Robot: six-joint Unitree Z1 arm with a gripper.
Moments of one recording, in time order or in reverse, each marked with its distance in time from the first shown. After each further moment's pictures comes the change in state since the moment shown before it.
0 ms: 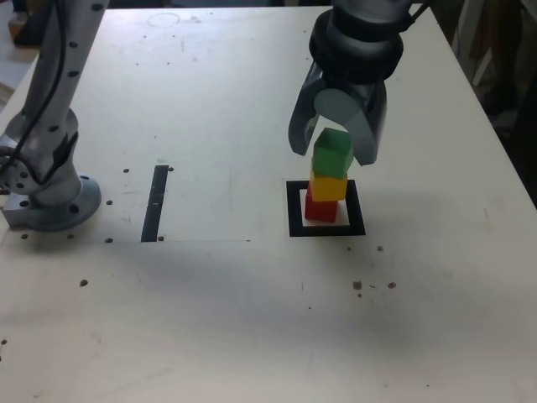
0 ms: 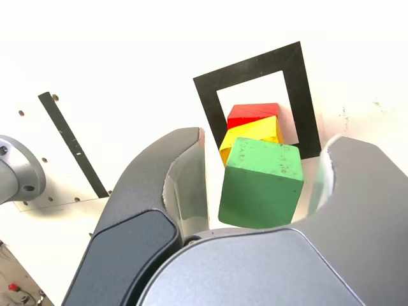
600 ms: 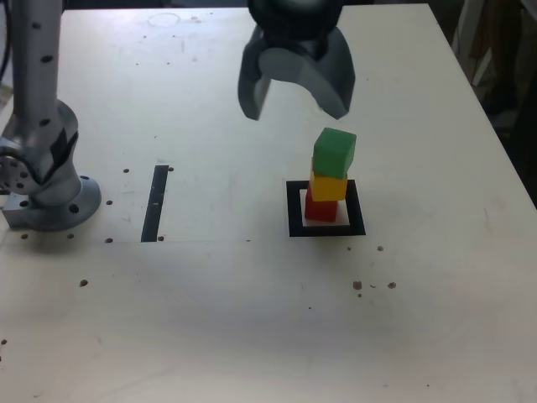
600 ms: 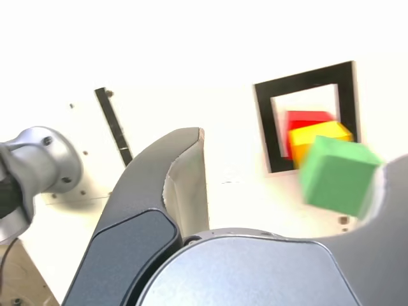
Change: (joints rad) arm 0.000 -0.241 0.219 -0.001 0.049 -0.097
